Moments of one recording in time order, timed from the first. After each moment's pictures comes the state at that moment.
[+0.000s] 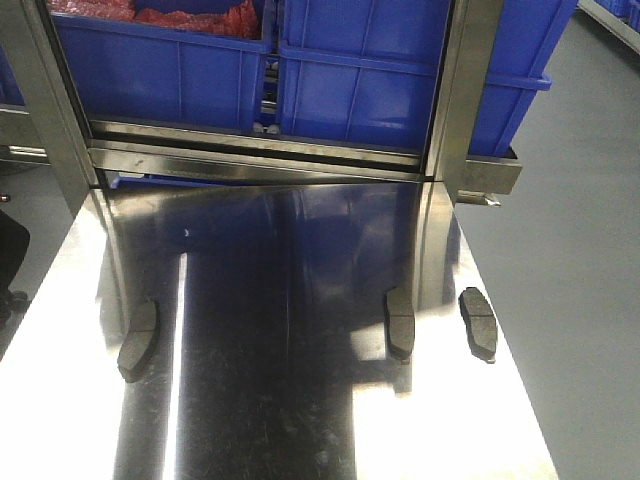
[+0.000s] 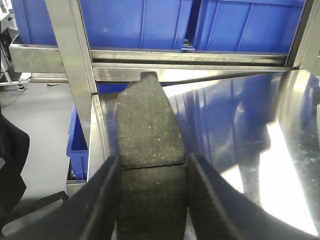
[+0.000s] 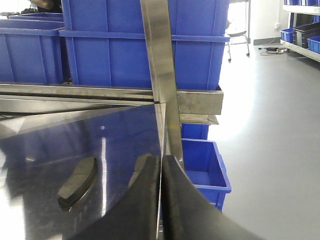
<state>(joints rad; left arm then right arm) -0.05 0.39 -0.56 -0.12 0.59 0.09 0.05 -0.01 0.03 0.06 0.14 0.04</state>
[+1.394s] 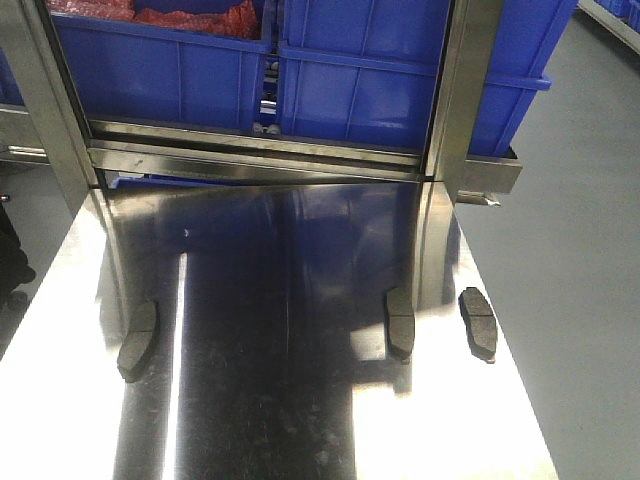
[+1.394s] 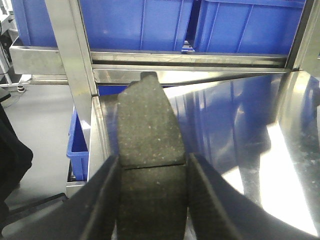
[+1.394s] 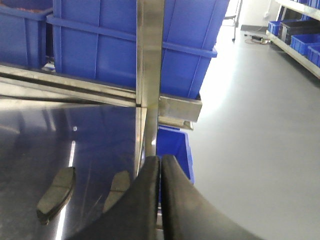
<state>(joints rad) -0.05 0.39 -0.56 -0.12 0.58 0.09 0.05 0.34 -0.44 -0.09 0.40 0.01</state>
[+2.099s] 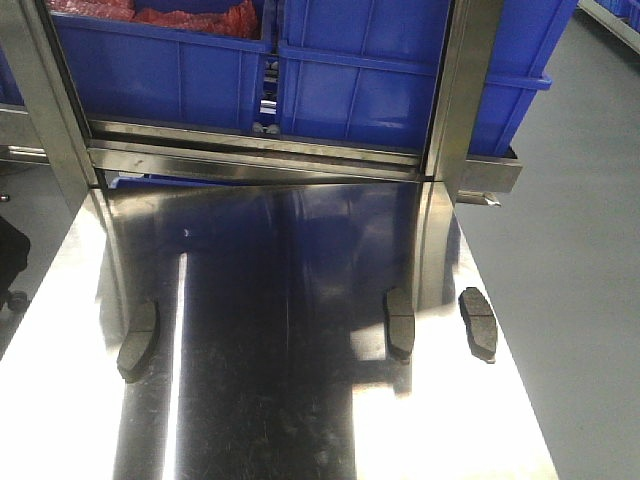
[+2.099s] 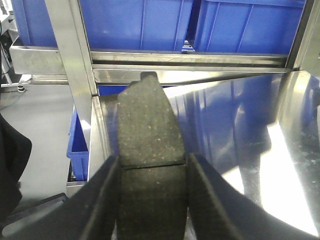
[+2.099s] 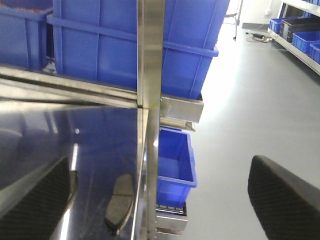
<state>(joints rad) -0.05 0.39 -0.56 -0.12 0.58 0.10 0.05 0.35 -0.44 -0.07 0.38 0.02</state>
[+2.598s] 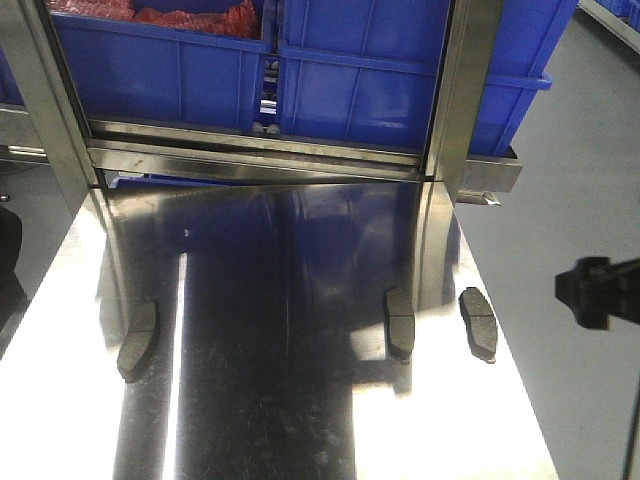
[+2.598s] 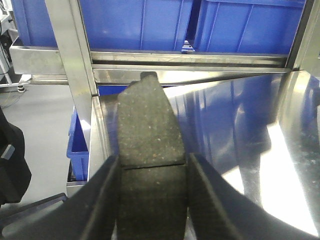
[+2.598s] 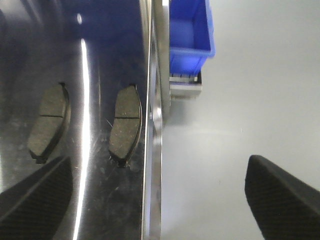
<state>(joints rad) -0.05 0.39 -0.56 -0.12 0.58 0.10 0.05 1.07 -0.79 -0.03 0.61 0.06</state>
